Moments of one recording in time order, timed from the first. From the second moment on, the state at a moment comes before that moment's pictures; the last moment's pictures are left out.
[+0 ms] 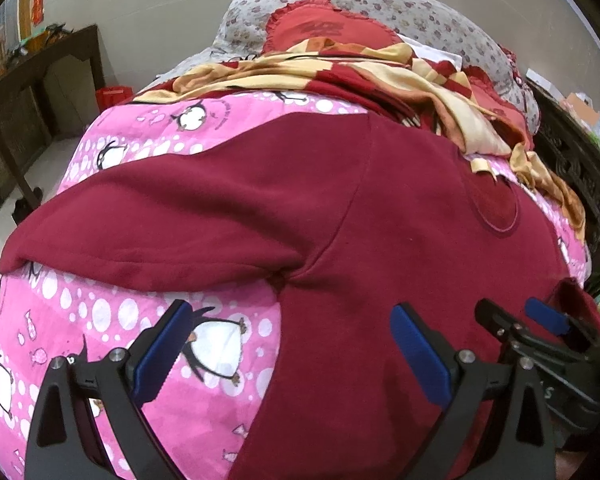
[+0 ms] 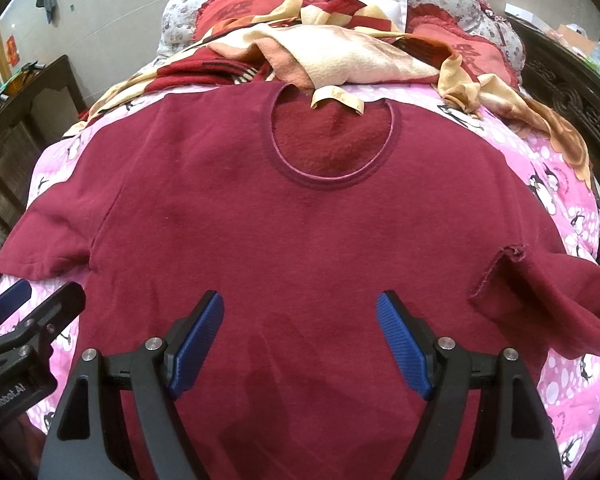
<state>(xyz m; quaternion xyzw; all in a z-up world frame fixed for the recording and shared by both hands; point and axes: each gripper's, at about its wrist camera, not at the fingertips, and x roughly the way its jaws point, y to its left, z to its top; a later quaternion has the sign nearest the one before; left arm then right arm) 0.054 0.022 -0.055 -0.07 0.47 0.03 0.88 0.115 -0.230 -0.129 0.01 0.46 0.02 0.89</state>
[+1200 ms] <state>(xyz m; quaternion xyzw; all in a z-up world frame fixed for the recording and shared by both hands) 0.075 0.054 0.059 -0.22 0.33 -0.08 0.91 0.099 -0.298 -0.091 0.04 0.40 -0.03 0.91</state>
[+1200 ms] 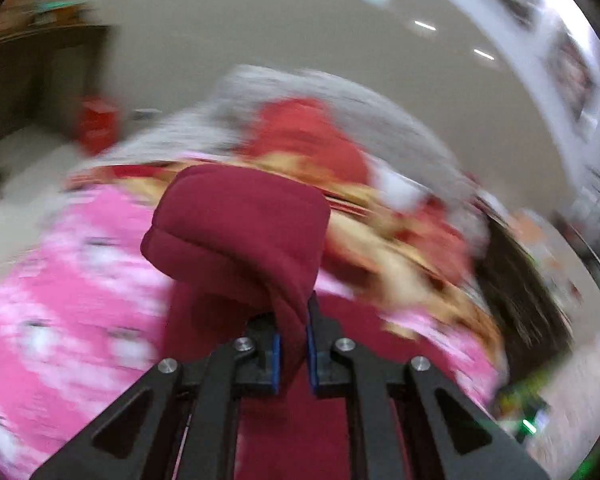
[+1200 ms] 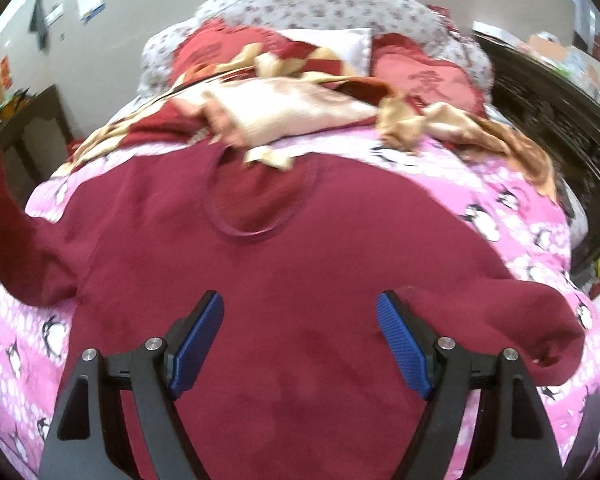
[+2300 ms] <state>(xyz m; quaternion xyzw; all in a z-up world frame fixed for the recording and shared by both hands) 0.070 0.006 -0.083 -0.02 0.46 -0.04 0.89 0.095 -0.267 -0.094 0.04 0.42 0.15 0.89</state>
